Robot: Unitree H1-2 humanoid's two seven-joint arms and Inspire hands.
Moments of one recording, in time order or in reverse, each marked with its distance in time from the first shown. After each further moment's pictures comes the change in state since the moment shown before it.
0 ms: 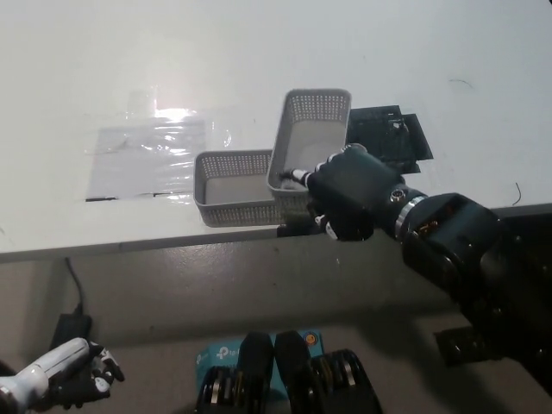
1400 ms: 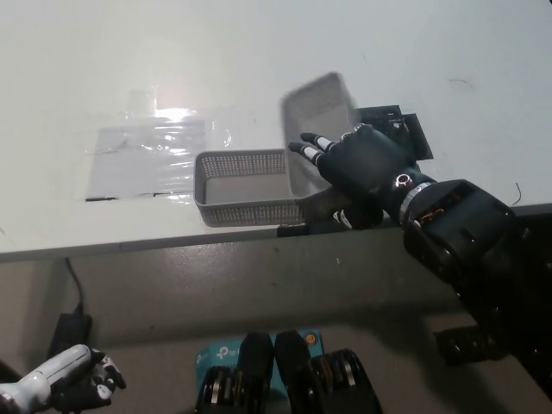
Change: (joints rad) left_arm 0.016 -0.011 0.000 0.000 0.003 0.000 0.000; right_arm 0.016 0.043 -0.089 -0.045 -0.115 0.012 0.081
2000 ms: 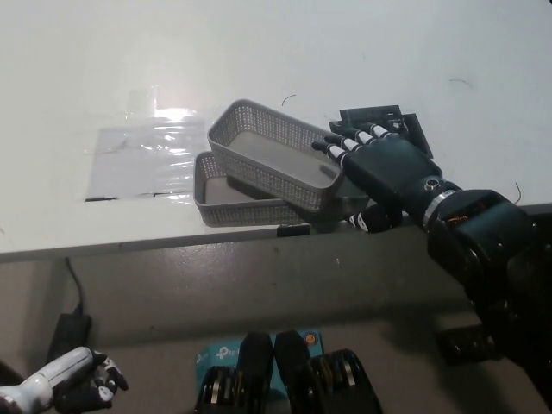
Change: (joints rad) left_arm 0.006 -0.007 0.001 0.000 0.000 0.000 0.000; right_arm 0.062 0.007 -0.096 -0.003 0.062 0.036 -0.016
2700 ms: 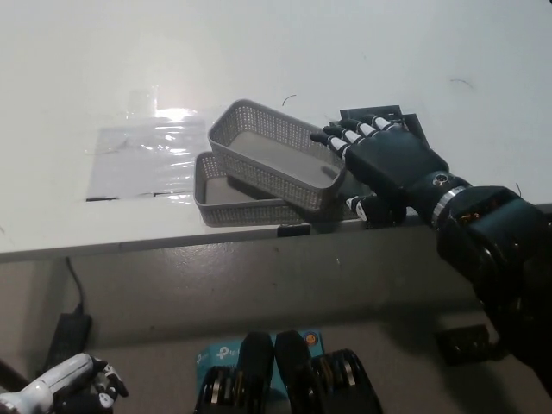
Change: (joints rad) left_arm 0.017 -0.007 0.004 0.000 0.003 0.000 0.000; right_arm -0.004 -0.019 -0.018 -0.081 0.042 0.010 0.035
